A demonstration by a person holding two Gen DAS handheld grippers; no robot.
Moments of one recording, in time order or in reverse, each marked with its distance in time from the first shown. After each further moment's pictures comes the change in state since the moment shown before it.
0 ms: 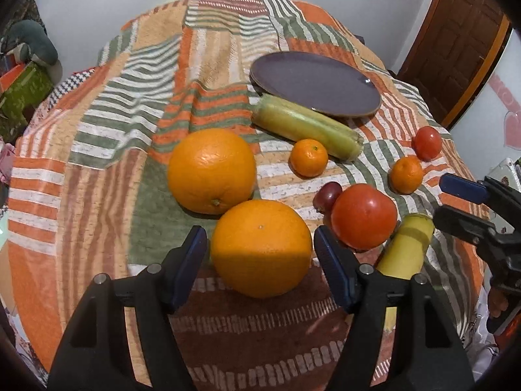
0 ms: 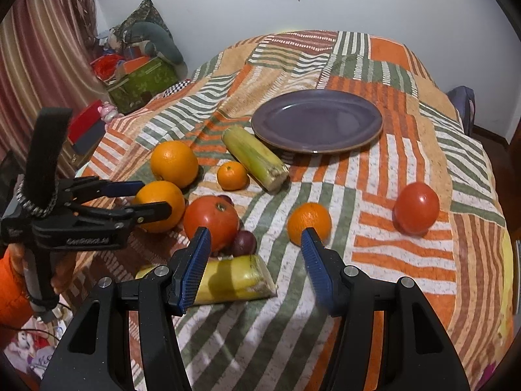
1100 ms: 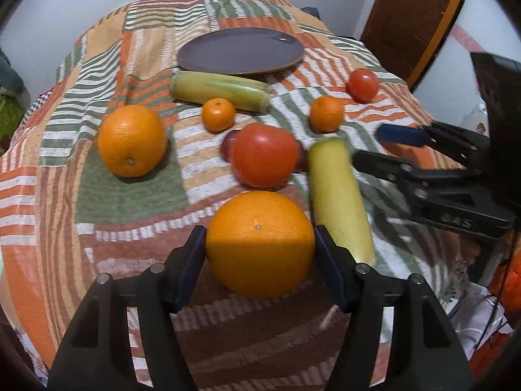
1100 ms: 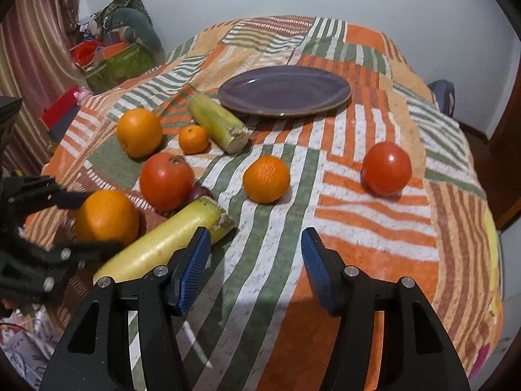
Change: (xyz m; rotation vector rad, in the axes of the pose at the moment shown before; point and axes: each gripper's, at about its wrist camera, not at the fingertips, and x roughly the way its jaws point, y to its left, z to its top) left arm -0.022 -0.066 -0.034 0.173 0.068 -0.082; right arm 0.006 -0.015 -0.026 -0.009 0.038 -0.134
